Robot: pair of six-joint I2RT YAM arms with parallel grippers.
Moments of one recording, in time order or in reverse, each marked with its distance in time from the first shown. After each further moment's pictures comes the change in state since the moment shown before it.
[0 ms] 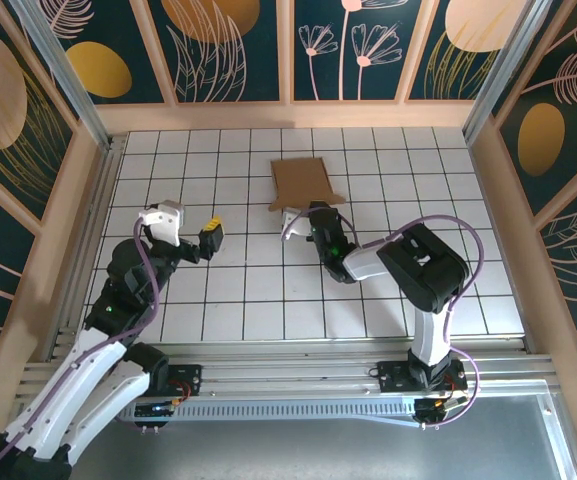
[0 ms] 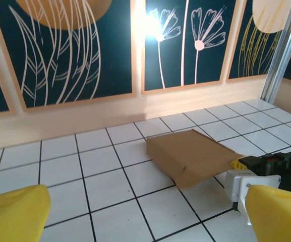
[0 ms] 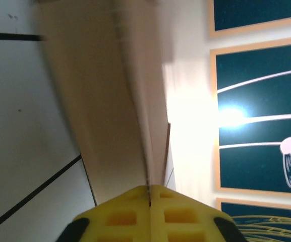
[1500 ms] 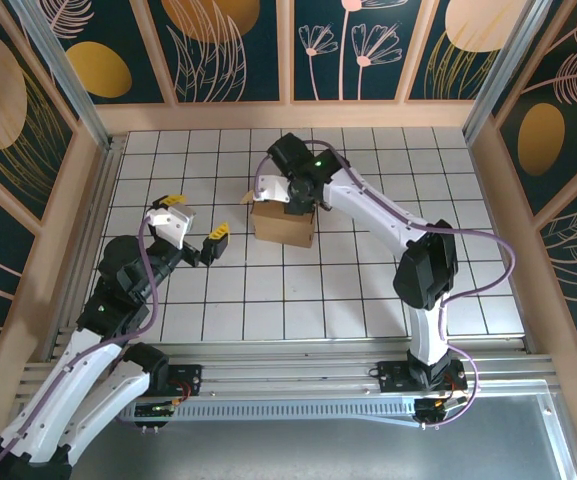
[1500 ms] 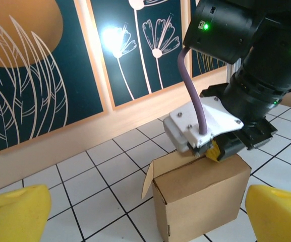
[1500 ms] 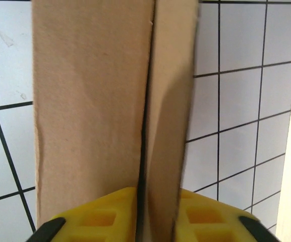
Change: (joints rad) left arm 0.000 0.018 0.074 -0.048 0.173 0.150; right arm 0.051 0.078 1.102 -1.783 -0.312 0.364
